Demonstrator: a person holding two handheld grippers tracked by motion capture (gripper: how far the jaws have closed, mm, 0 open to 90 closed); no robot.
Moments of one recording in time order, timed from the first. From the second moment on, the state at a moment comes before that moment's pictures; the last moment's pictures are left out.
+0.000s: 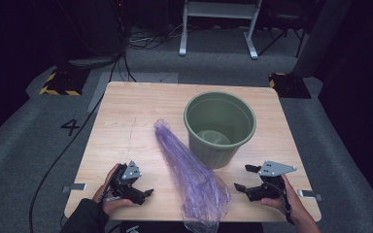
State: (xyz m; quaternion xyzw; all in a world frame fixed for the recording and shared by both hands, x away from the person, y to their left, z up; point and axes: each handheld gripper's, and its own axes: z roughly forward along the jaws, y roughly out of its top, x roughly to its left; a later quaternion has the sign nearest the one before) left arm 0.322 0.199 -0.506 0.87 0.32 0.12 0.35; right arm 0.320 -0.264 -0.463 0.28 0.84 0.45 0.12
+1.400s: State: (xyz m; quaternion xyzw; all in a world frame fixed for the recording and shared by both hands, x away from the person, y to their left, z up) left arm 0.323 0.199 -0.506 0.87 0.31 0.12 0.35; right arm 0.283 -0.208 -0.469 0.20 0.87 0.44 0.08
